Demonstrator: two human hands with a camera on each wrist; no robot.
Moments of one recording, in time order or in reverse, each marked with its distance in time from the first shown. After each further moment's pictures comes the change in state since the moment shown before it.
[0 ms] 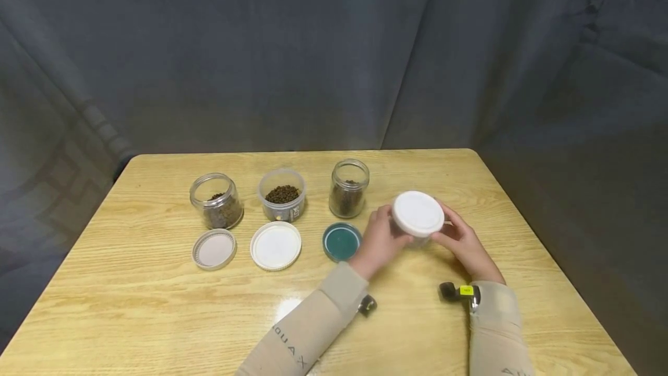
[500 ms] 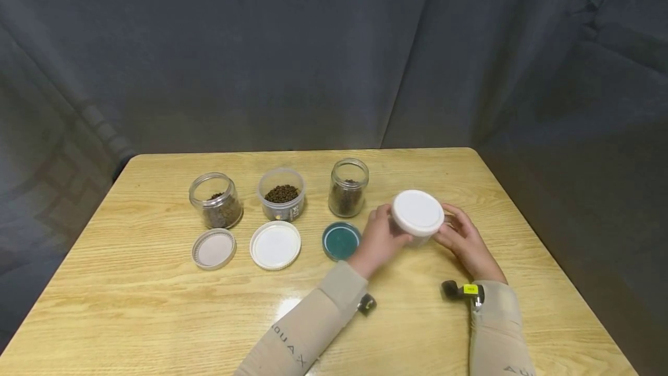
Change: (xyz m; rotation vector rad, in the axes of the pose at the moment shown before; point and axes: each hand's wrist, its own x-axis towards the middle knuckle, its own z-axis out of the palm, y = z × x) left_hand 0.001 -0.001 0.000 -0.008 0.001 -0.012; right_hand -0.004 0.000 -0.001 0.206 -0.005 0.008
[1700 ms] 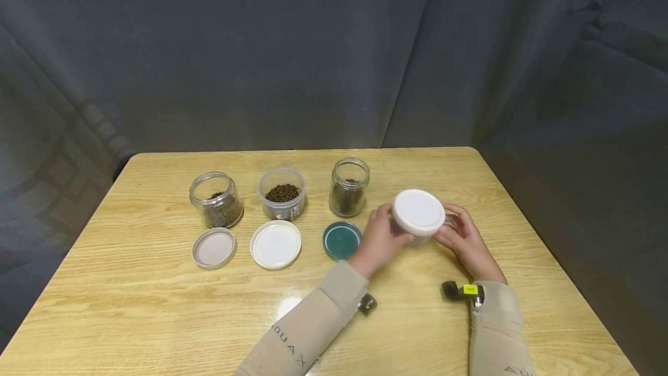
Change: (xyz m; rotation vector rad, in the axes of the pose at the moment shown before) left_hand -0.001 0.000 -0.001 0.000 -0.005 0.005; right_hand 0.001 0.004 0.001 0.048 0.013 -0.028
